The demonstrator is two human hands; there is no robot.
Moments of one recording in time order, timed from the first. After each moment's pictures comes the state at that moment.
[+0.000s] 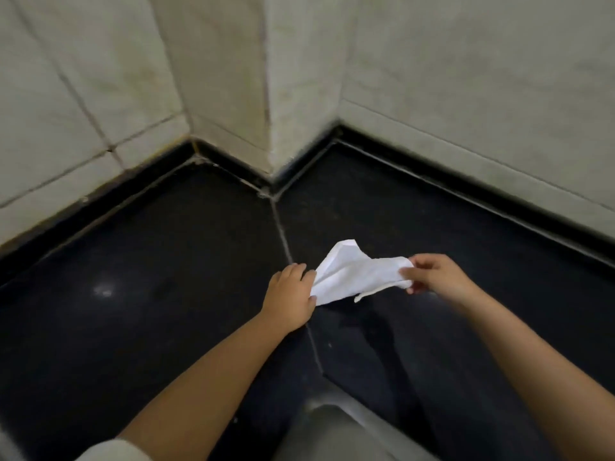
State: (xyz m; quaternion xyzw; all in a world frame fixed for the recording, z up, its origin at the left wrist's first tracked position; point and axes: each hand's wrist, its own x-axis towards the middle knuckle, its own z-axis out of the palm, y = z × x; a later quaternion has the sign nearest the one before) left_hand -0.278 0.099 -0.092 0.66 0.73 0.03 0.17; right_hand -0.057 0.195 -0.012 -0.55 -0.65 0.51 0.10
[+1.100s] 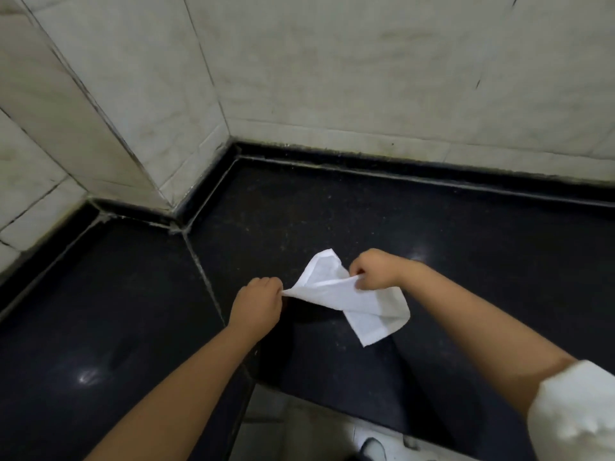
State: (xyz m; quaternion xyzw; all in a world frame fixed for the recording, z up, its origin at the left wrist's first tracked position) left_hand -0.182 0.128 -0.077 0.71 0.70 0.08 0.10; right_hand 0.042 0.220 -0.044 -0.45 -0.84 0.28 -0.13
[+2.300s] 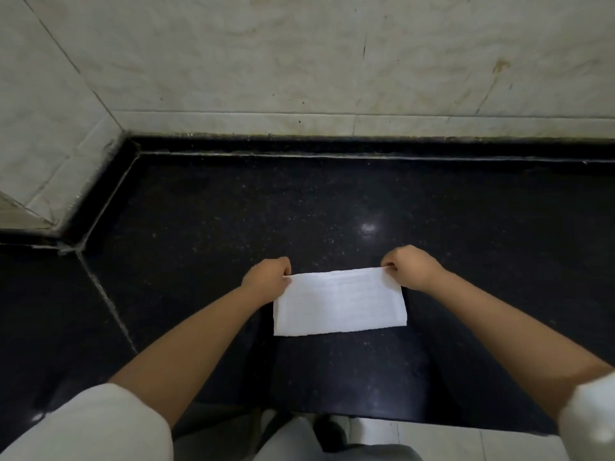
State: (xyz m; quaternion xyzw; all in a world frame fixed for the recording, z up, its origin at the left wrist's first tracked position) left_hand -0.034 0.199 -0.094 0.73 0.63 -0.08 0.26; right_hand 0.237 0.185 -0.090 -0.64 -0.73 0.23 -0.08
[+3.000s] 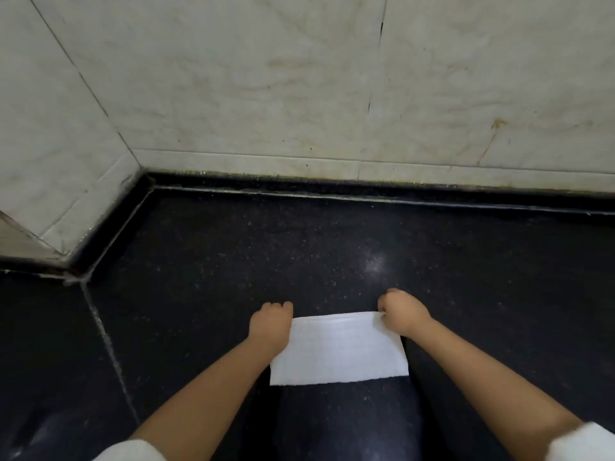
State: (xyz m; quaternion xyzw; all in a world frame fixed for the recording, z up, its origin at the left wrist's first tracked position) left_hand -0.022 0.193 -0.116 0.77 0.61 -0.16 0.10; right_hand 0.221 0.200 -0.104 -0.67 -0.71 0.21 -0.11
